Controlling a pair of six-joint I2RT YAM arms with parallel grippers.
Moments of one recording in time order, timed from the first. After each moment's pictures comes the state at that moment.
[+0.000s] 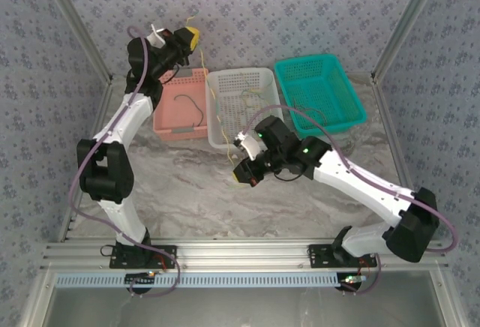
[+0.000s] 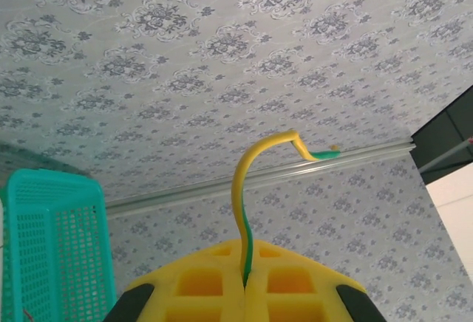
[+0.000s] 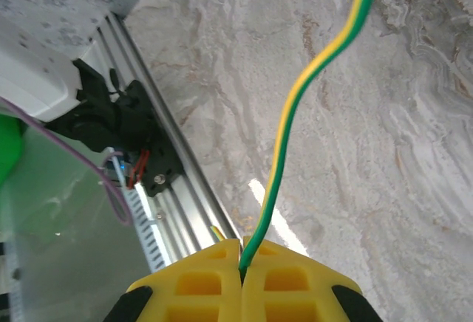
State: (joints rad) left arm -0.17 1.83 1.60 0.46 0.55 -1.54; right arm 0.87 1.35 1.19 -0.70 -0.48 0.22
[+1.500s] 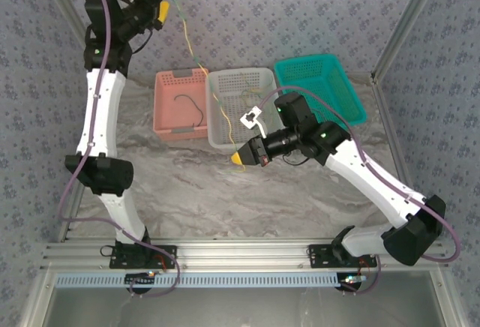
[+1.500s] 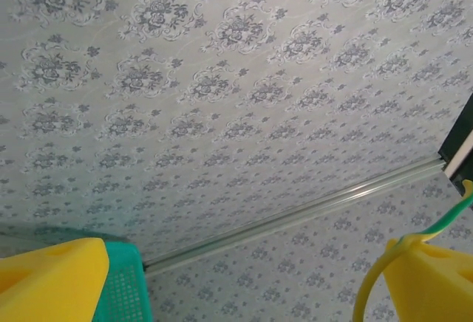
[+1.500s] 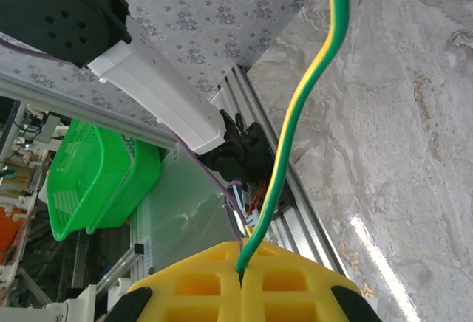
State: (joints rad) left arm -0.10 1.91 2.39 -0.39 0.50 -1.19; right arm 0.68 1.31 1.31 -0.66 -0.90 0.35
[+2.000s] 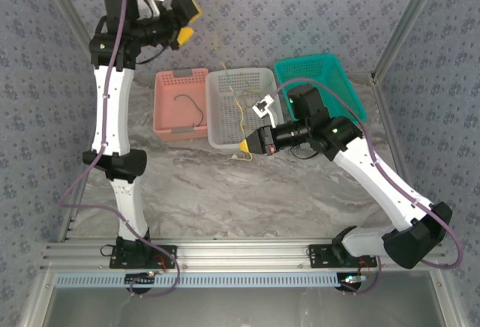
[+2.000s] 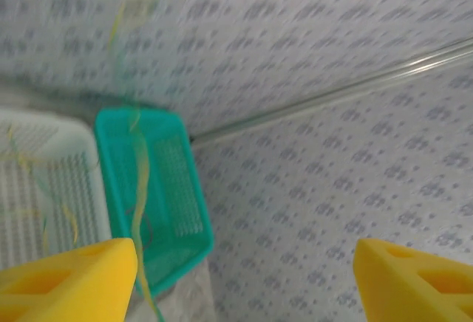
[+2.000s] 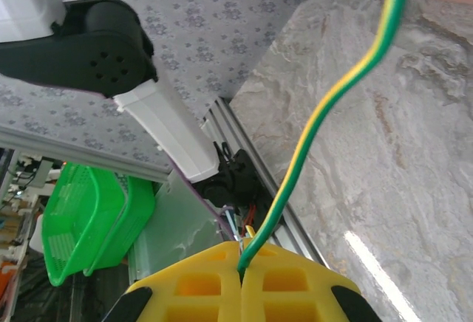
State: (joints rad) left arm -0.19 2.10 2.83 -1.05 0.68 -0.94; right arm 0.61 1.30 1.36 -0.71 -0.84 0.41
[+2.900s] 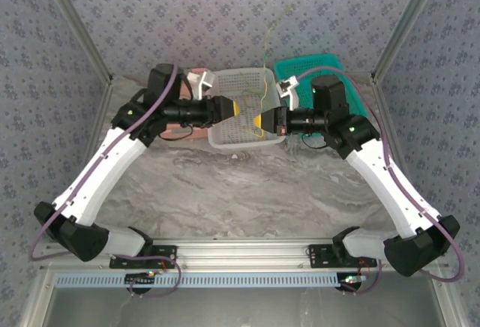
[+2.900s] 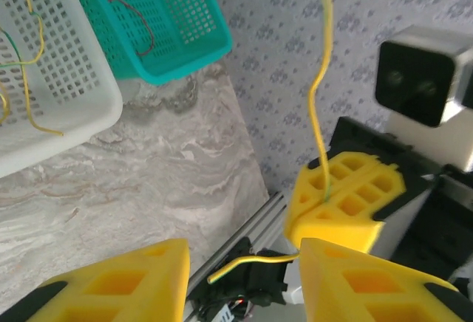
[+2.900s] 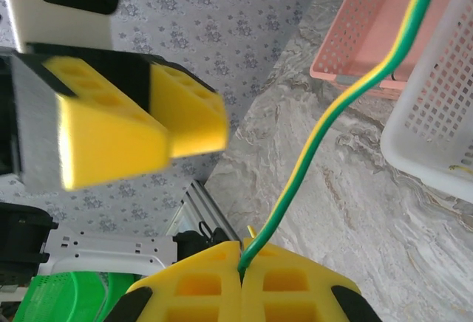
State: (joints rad) left arm -0.58 1.37 1.55 -0.70 0.62 -0.75; right arm 0.48 1.24 1.36 -0.58 -0.75 0.55
